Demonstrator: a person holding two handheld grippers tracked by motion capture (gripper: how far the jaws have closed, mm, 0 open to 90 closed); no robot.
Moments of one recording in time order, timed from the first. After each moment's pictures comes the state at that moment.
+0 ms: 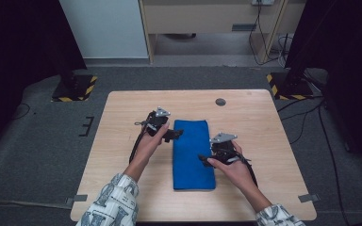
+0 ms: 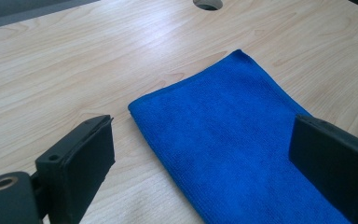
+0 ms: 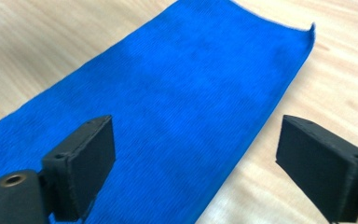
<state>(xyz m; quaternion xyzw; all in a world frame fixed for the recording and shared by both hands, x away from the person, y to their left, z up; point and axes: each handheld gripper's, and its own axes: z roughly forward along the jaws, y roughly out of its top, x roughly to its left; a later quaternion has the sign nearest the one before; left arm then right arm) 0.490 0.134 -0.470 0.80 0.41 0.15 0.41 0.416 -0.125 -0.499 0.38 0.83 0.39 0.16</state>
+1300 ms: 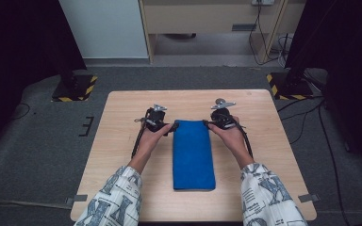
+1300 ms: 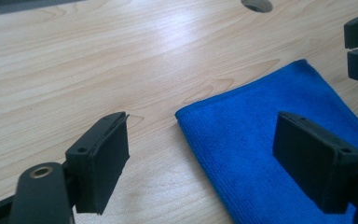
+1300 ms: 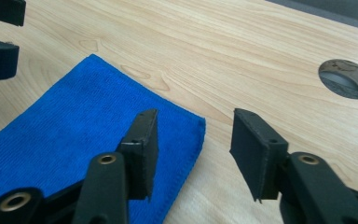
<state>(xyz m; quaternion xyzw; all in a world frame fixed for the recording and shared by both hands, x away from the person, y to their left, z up) 0.528 0.142 -0.494 0.77 0.47 0.16 0.40 0.537 -0.130 -0.490 0.43 0.80 0.38 0.18</state>
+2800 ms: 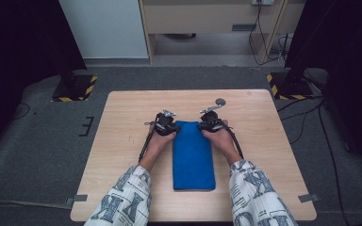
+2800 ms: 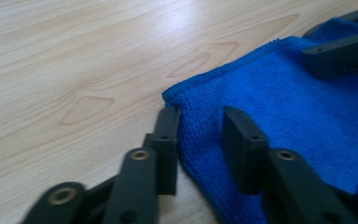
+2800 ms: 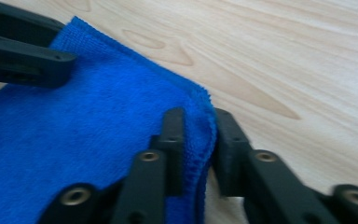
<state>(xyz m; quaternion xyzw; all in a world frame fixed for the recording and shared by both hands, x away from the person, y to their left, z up) 0.534 0.117 -0.531 0.80 0.45 0.15 0.37 0.549 -0.097 -0.526 0.44 0.82 0.34 0.15</state>
